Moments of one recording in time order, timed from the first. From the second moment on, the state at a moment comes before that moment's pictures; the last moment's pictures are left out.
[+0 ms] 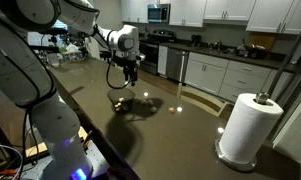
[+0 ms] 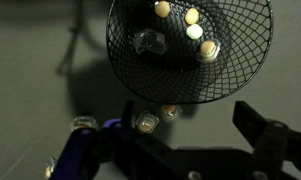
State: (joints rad) arm 0.08 -0.20 0.22 -2.28 0.10 2.05 0.42
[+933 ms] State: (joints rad) arm 0.08 -0.20 0.22 -2.28 0.09 2.05 0.42
